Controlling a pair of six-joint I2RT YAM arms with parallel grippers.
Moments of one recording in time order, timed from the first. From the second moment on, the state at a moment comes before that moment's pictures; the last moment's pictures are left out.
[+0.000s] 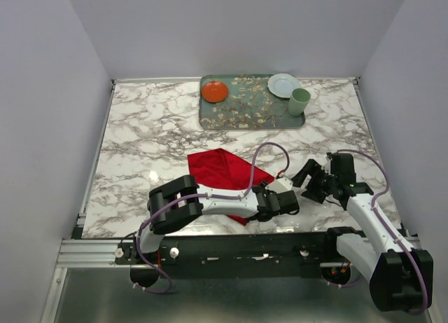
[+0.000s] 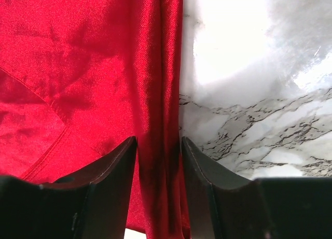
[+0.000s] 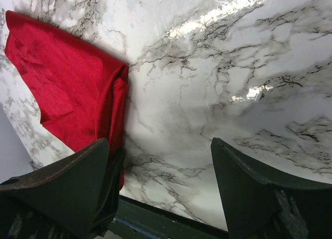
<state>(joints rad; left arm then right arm) -1.34 1.98 1.33 -0.62 -0.57 -0.51 0.04 0.91 0.43 -0.45 -0.39 0.65</state>
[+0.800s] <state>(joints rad) -1.29 1.91 1.25 -0.54 -0.50 -0.51 0.05 0.97 0.34 -0.27 -0.54 0.65</state>
